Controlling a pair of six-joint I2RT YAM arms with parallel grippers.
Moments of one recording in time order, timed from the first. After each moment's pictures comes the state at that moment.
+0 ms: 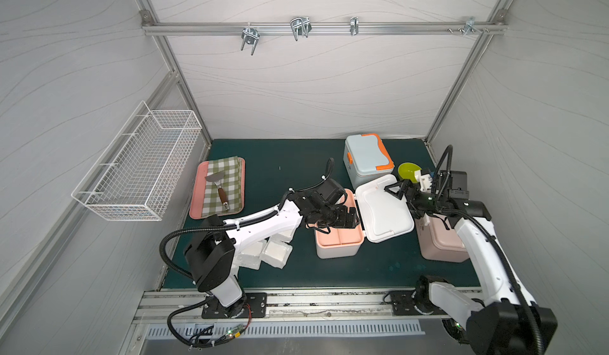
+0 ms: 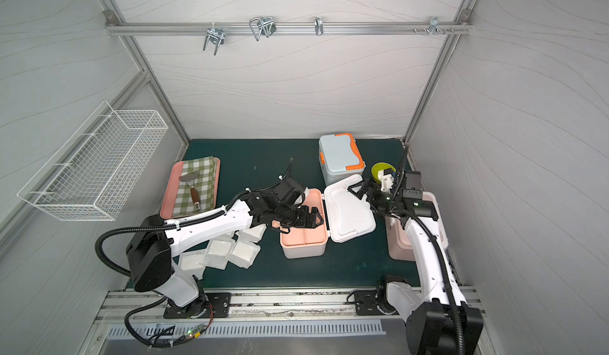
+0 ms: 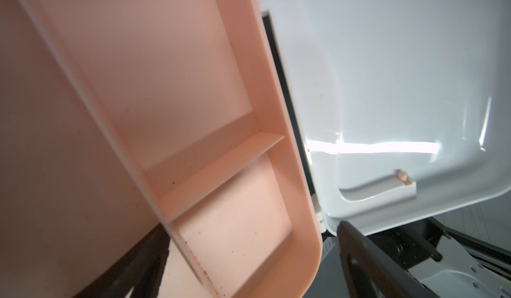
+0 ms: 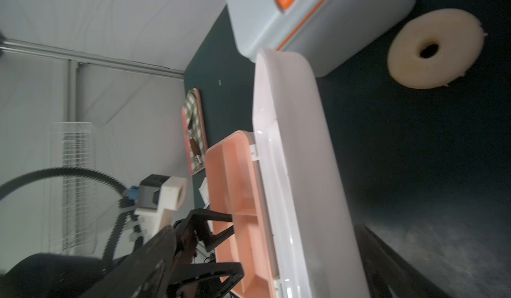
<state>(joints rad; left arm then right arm) -0.92 1.62 1.21 -0.50 0.26 -0.80 -0.03 1.01 0.94 -0.73 -0.79 0.58</state>
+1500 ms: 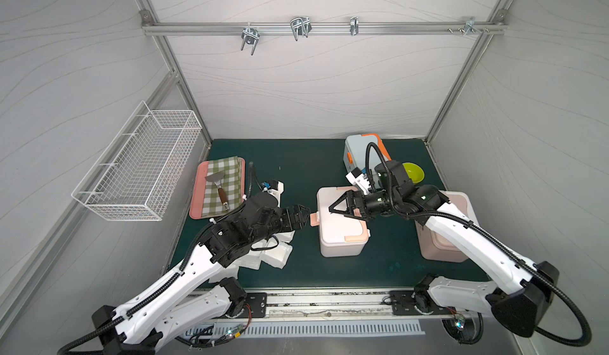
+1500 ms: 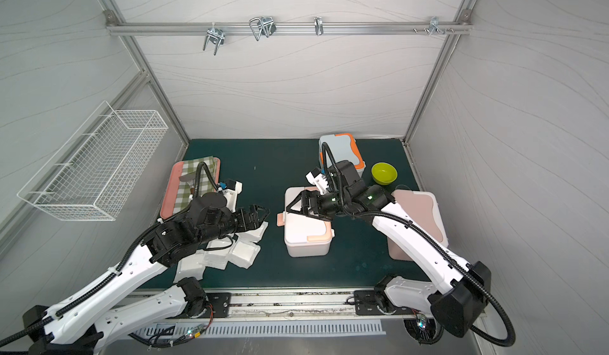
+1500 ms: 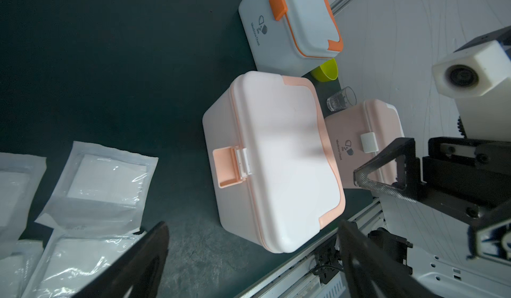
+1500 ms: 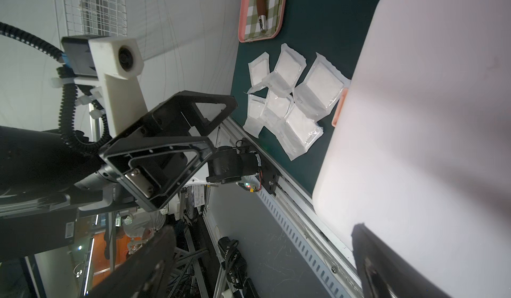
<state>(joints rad) -0.75 0.85 0.88 -0.66 -0.01 -0.79 0.70 1.20 1.18 -0.73 -0.68 0.67</state>
